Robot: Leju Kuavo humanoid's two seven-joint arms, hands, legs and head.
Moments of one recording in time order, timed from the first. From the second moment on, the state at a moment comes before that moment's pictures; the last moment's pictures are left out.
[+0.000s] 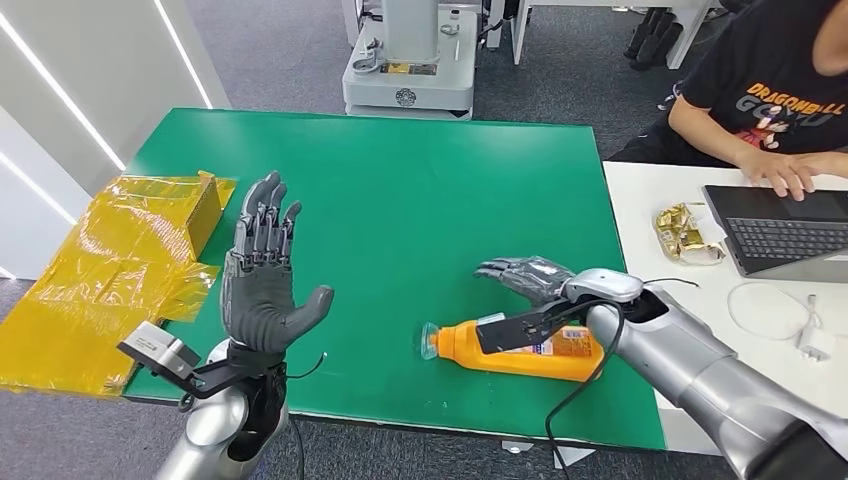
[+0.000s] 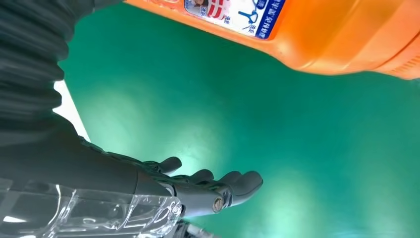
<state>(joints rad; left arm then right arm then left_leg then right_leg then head) -0.13 0.03 -0.50 -1.76 0.21 0.17 -0.54 -0.95 -0.33 1.09 -0.77 0.52 0.30 -0.24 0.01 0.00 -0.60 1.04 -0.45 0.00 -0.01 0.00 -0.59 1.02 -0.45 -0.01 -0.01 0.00</state>
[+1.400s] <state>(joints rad) -0.12 0.05 -0.50 -1.76 0.21 0.18 -0.55 -0.84 -0.34 0.98 -0.93 0.33 0.47 -0.29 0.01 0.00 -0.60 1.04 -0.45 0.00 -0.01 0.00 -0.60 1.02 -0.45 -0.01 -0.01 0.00</state>
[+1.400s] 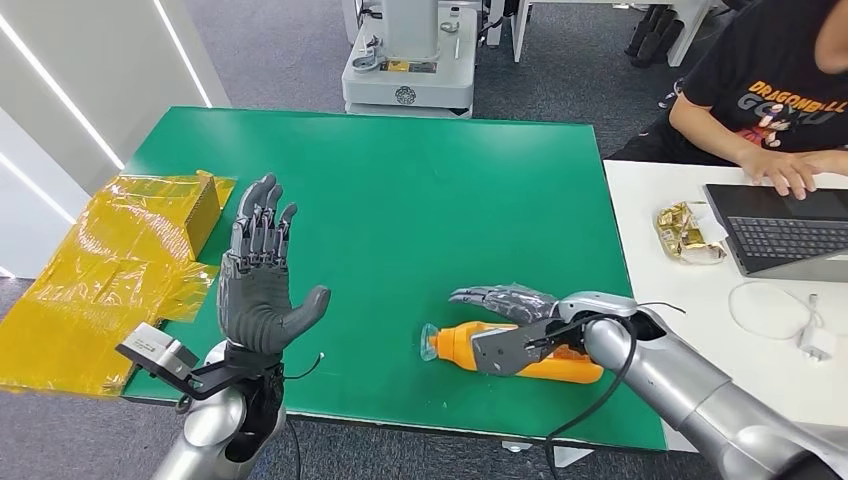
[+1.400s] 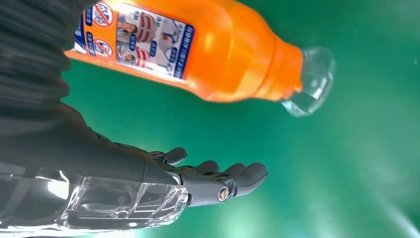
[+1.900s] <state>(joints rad) -0.12 0.06 -0.50 -1.76 0.25 0.19 -0.55 -0.86 -0.37 1.08 -0.86 0.39 0.50 -0.21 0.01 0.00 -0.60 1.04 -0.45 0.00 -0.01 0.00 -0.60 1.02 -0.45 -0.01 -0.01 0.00</state>
